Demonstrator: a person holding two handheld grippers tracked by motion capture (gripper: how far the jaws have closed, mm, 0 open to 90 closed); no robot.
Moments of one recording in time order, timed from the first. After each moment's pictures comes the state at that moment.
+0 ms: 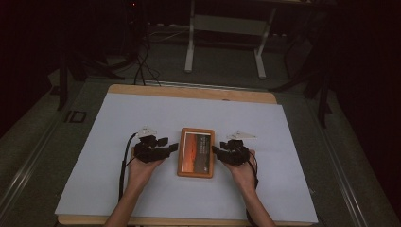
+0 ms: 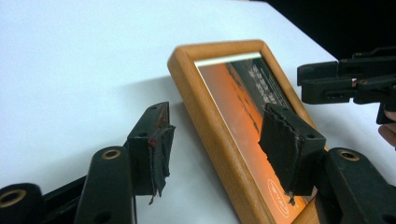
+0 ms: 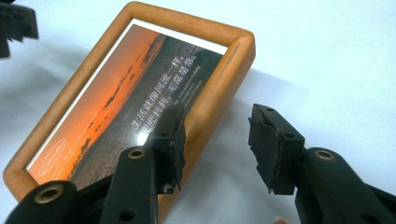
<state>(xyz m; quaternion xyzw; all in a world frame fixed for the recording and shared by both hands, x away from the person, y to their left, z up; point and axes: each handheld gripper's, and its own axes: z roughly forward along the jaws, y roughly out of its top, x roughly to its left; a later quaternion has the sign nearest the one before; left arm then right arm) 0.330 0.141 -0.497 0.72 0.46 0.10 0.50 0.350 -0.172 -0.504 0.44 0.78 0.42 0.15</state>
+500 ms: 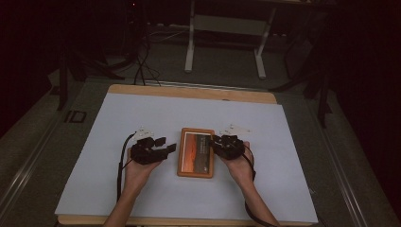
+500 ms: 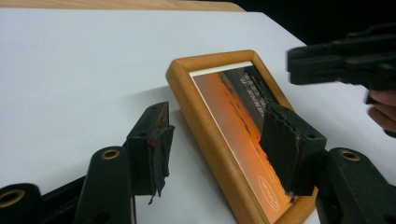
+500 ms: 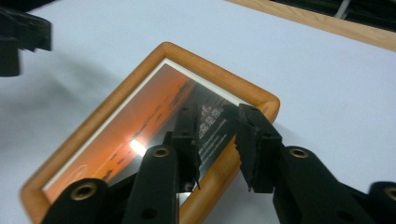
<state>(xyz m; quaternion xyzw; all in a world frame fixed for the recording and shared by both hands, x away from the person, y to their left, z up) 0.318 0.143 -0.490 0.73 0.45 0.11 0.51 0.359 -0.152 -0.484 0.38 0.80 0.43 0.18</state>
